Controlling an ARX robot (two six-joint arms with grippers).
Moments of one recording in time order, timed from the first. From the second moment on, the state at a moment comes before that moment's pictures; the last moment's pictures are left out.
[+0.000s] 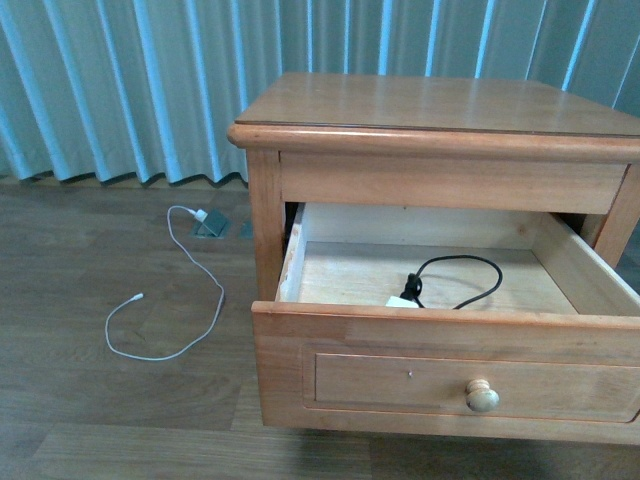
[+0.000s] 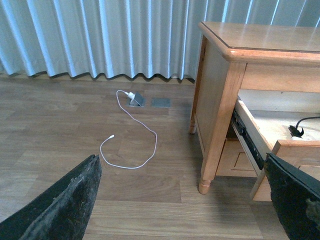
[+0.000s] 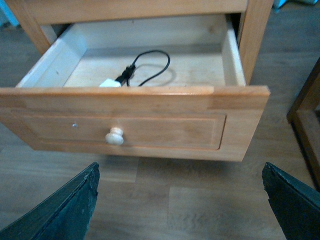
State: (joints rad) left arm 0.00 0.00 0.01 0.00 0.00 0.00; right arm 0.03 0.66 0.09 0.23 -0.11 0.08
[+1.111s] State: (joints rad) left arm 0.00 0.00 0.01 0.00 0.00 0.00; right arm 0.32 1.66 0.52 0.53 0.15 0.22
